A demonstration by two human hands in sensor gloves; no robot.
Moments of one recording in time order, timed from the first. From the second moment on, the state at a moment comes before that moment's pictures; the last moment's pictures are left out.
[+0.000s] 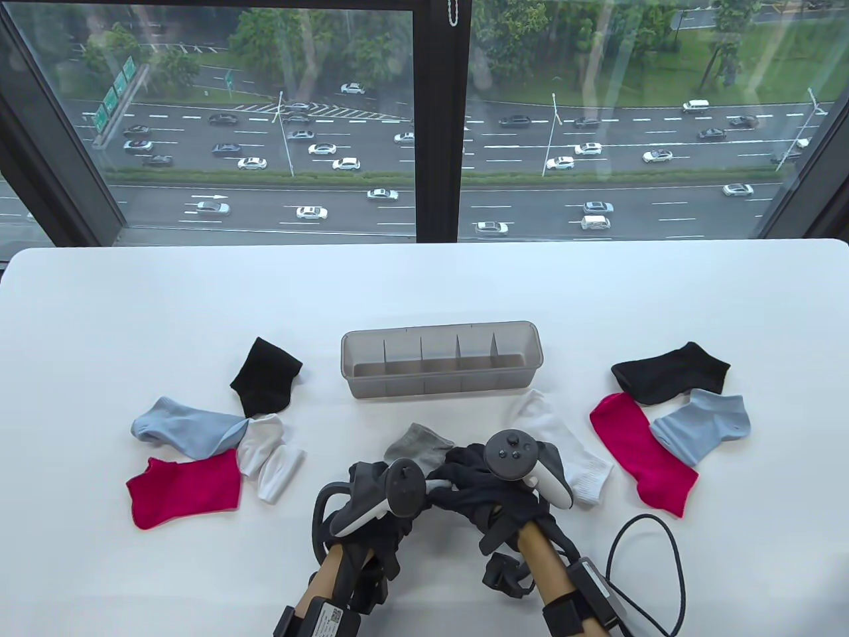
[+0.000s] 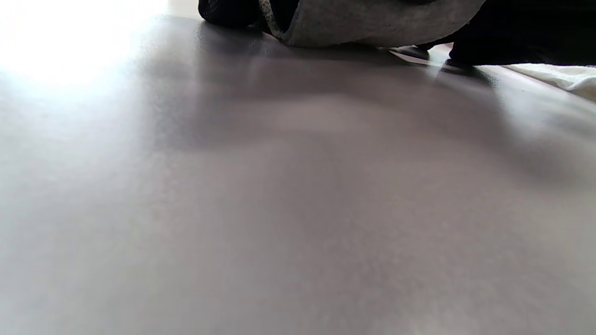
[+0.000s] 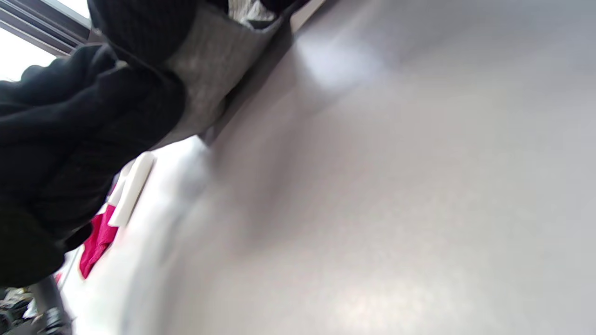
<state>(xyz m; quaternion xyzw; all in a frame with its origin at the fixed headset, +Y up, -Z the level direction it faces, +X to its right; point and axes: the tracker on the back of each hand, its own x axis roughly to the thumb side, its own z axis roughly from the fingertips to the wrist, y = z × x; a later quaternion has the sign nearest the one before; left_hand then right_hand) -0.097 -0.763 -0.282 -0.18 -0.12 0.07 0.97 0.087 -0.787 -0.309 0.14 0.28 0.87 0.39</state>
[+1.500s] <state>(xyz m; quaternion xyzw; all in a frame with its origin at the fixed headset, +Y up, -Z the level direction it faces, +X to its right) -0.106 -0.751 -0.279 -0.08 -0.11 0.10 0.99 0.084 -0.777 -0.305 0.13 0.23 0.86 0.43</state>
